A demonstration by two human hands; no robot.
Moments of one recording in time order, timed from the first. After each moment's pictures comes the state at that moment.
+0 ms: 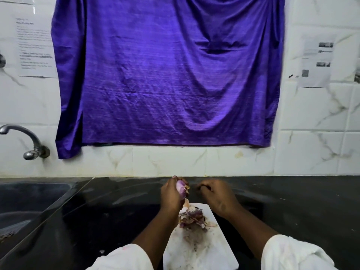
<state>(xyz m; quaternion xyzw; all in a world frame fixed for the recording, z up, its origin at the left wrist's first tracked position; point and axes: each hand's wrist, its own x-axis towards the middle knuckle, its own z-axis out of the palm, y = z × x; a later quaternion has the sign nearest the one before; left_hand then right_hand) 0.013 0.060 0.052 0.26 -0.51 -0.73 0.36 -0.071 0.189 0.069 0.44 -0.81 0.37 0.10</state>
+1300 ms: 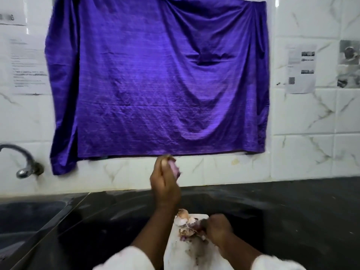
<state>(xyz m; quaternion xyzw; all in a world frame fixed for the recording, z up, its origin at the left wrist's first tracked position) 0.030 0.068 0.109 0.04 -0.58 -0.51 0.63 -0.045 0.175 0.031 0.19 -0.86 0.46 -0.07</state>
